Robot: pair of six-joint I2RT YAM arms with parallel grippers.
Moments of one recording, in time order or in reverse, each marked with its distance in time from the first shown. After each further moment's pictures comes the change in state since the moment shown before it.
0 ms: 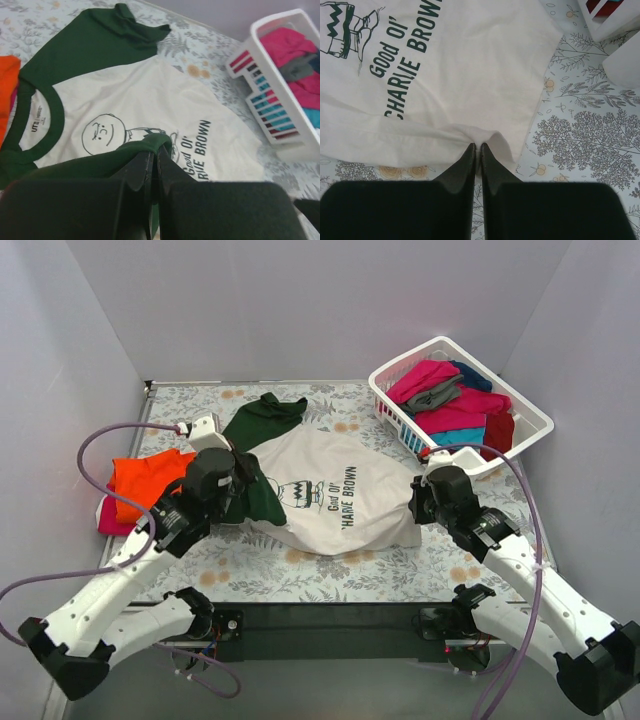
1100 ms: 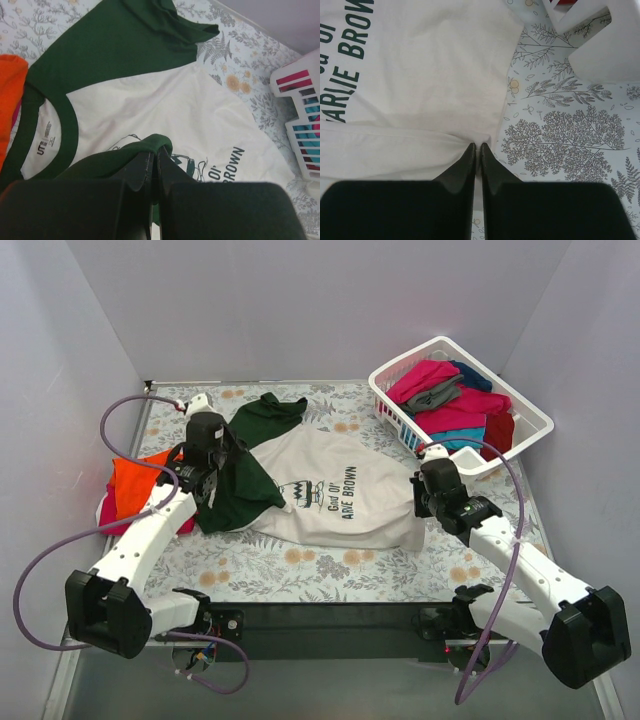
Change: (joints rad) left arm 0.445 0.298 -0.046 0.217 0.367 0.037; right arm -0.061 0.165 -0.027 0.083 0.095 -0.047
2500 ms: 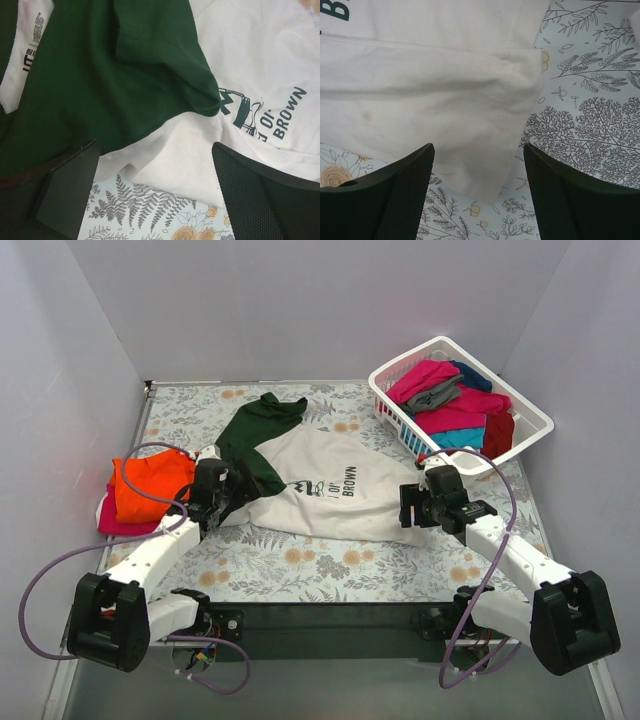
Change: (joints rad) left arm 0.042 -0.042 -0.368 0.143 0.163 -0.053; right arm -0.110 0.082 -0.095 0.089 -0.209 -0.013
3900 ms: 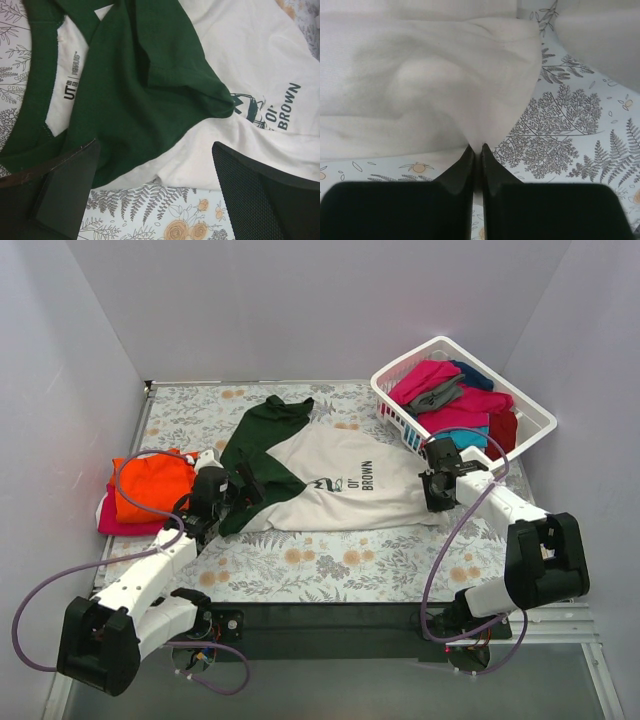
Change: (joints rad) left arm -0.060 -0.143 -0.064 0.000 -0.050 -0.036; right arm -0.112 0.344 0.288 -0.258 0.158 -0.130
